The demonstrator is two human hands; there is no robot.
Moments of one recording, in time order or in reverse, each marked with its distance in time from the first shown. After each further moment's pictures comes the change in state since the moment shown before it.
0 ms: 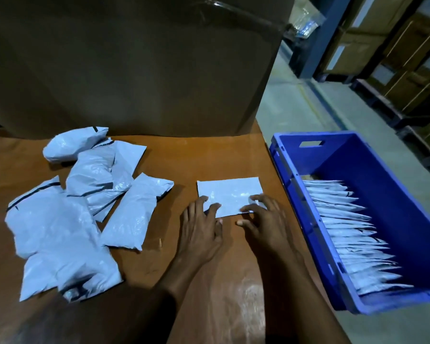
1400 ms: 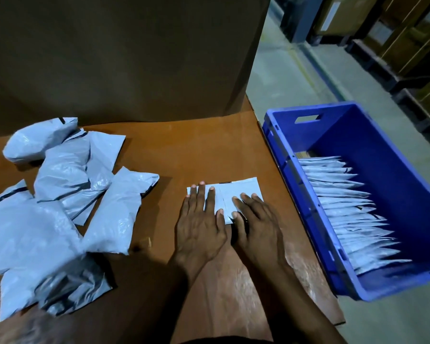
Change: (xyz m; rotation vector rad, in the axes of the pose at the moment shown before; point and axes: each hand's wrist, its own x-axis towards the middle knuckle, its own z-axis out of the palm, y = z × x) left_hand 0.004 0.019 0.008 0.084 -0.115 -0.002; right_hand -0.038 -0.031 0.015 -0.053 0.085 0.118
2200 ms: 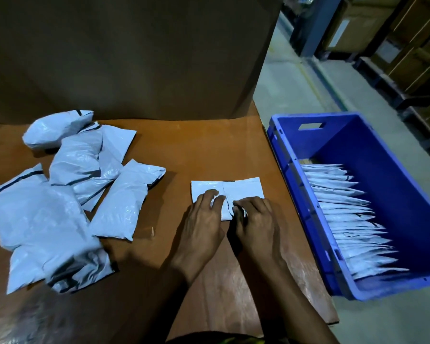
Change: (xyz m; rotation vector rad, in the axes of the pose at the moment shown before) left_hand -0.015 0.015 -0.032 -0.143 0.027 0.041; right_hand 0.004 -0.016 -0.008 -0.029 0.061 0.013
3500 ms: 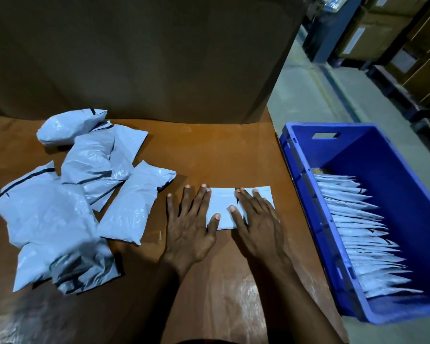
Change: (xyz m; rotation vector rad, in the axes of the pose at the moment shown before) left_hand 0.001 -0.059 0.014 0.256 -0.040 -0.086; right_hand 0.023 0.013 0.023 -0.055 -0.243 -0.072
